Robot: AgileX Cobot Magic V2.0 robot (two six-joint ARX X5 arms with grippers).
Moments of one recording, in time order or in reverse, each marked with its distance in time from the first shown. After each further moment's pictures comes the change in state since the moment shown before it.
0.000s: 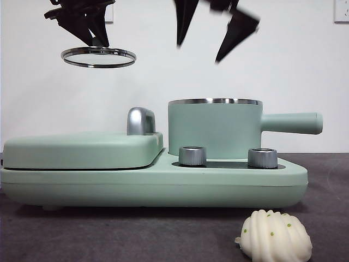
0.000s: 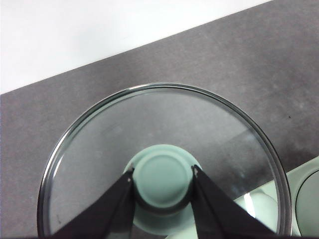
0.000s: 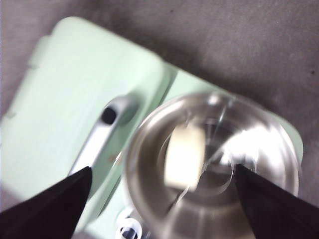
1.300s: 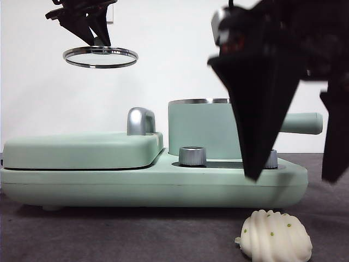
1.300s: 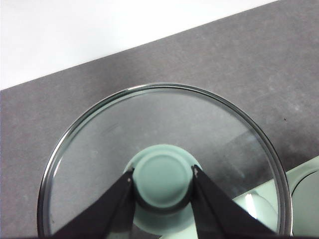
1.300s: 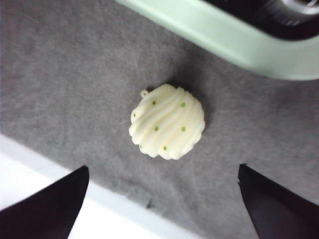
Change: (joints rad) left arm -0.008 0.000 0.000 0.000 0.001 -0.027; right arm 0.405 -0.657 -1.352 0.442 0.155 0.380
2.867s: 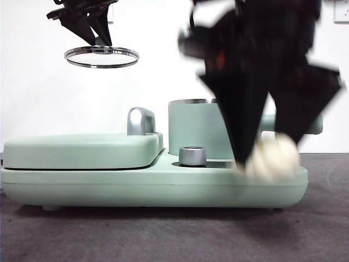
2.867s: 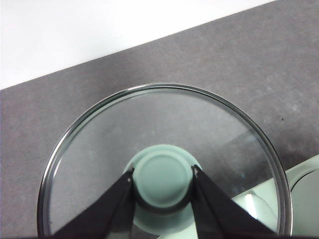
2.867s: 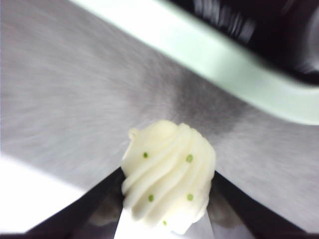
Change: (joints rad) left arm -0.006 0.000 0.000 0.000 0.000 -0.004; right arm -0.017 0.195 0.242 -0.154 0.019 -0.057
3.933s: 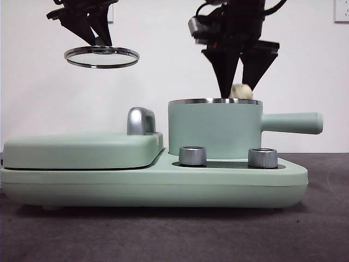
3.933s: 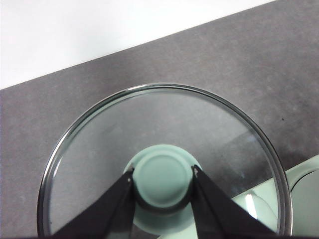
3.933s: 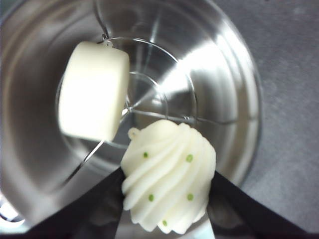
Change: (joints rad) left arm 0.000 0.000 0.000 0.000 0.000 0.000; right arm -0.385 0.424 0.773 -0.203 0.082 -0.467
